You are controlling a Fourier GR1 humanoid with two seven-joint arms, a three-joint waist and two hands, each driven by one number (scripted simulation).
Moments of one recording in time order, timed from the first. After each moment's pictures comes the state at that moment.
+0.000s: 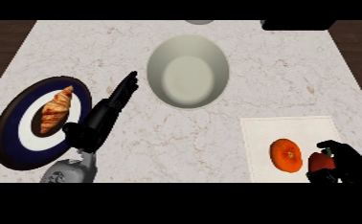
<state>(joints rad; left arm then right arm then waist) -0.12 0.14 -0.20 -1.60 0.04 -0.11 0.08 0.14 -0.45 0.11 -1.60 0.62 0.12 0.92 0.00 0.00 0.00</state>
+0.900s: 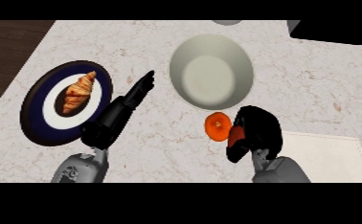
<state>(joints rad) -0.17 0.09 -0.23 -1.58 0.00 -0.18 0.08 -0.19 -0.14 0.43 -1.57 0.92 0.15 0.94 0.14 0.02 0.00</state>
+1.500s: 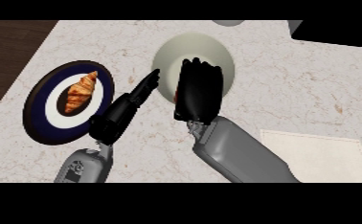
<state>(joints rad) -0.21 0.07 -0.23 -1.55 0.00 -0.19 0.10 -0.74 -0.02 0.63 -1.39 1.11 0.07 1.12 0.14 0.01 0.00</state>
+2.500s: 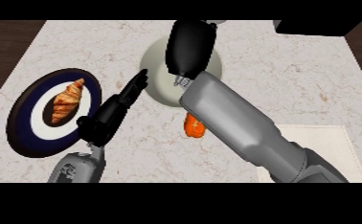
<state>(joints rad) -0.17 0.09 -0.19 -1.55 0.00 -0.16 0.07 -1.08 -0.01 0.57 -1.00 1.21 -0.16 1.18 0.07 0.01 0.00</state>
